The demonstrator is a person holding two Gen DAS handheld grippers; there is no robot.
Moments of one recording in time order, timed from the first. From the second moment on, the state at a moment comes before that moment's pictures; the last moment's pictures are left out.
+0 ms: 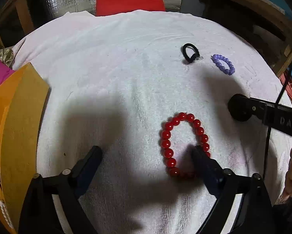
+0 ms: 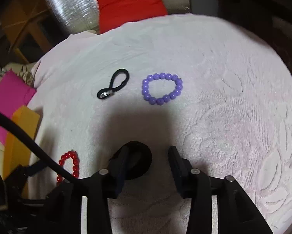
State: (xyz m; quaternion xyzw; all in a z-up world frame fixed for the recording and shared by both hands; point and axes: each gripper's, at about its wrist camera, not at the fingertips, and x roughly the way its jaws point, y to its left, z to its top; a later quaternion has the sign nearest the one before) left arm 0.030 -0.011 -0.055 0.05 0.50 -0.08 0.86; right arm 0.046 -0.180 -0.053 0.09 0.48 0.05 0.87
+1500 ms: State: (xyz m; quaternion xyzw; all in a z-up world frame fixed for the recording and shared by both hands) left arm 0.020 -0.011 -0.033 0.05 0.48 -0.16 0.86; right arm 0.055 -0.182 -0.049 0.06 0.49 0.05 0.87
